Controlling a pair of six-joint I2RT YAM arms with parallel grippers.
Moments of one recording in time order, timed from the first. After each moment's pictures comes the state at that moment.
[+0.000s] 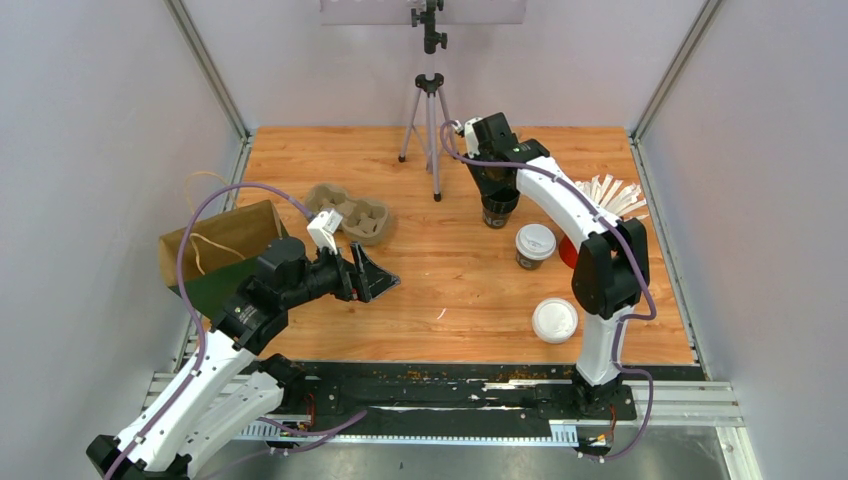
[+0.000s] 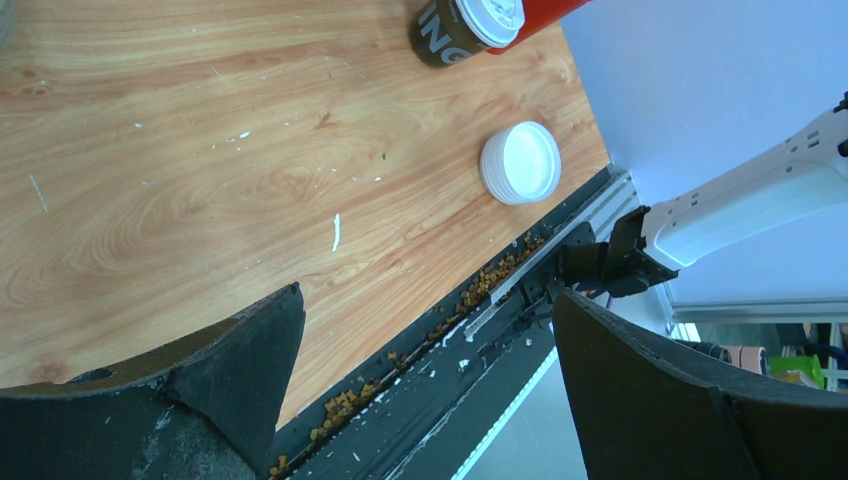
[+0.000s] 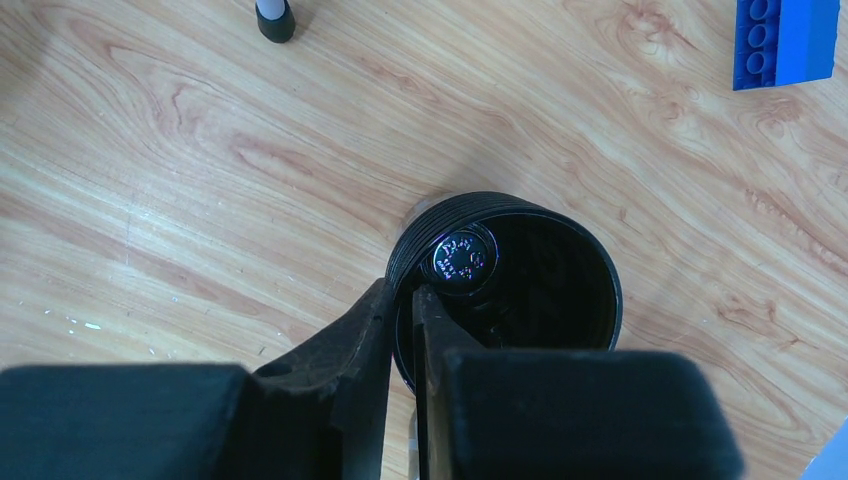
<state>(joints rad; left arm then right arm) -0.56 0.65 0.71 -0.43 0.35 -0.65 0.46 1.93 1.77 -0.73 0.09 -0.12</state>
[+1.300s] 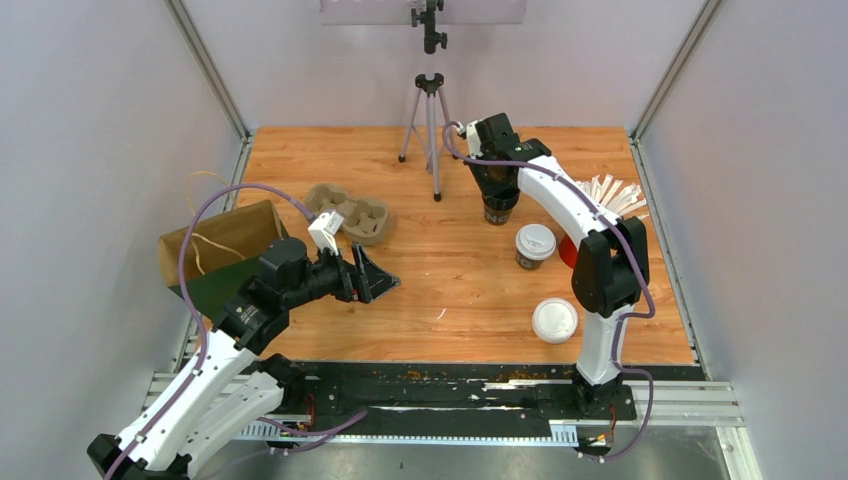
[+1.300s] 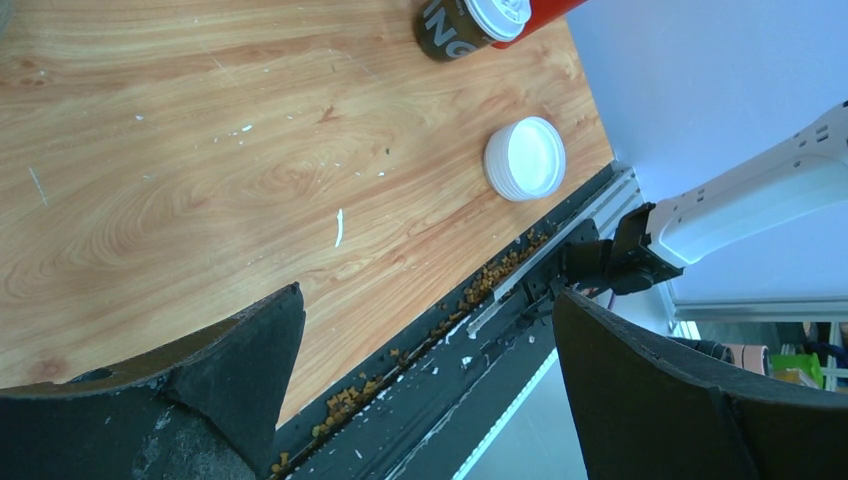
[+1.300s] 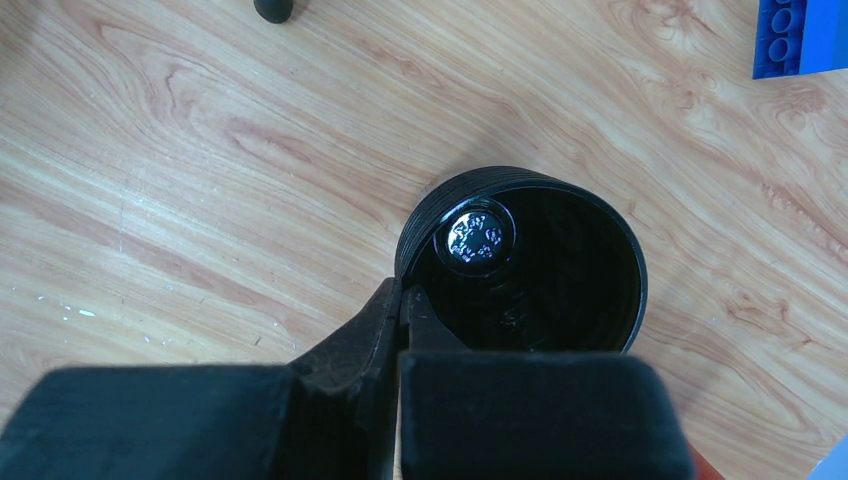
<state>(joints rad) -0.56 0.65 0.70 -0.43 0.35 -0.65 0.44 1.94 1.77 -0.75 0.06 -0.13</state>
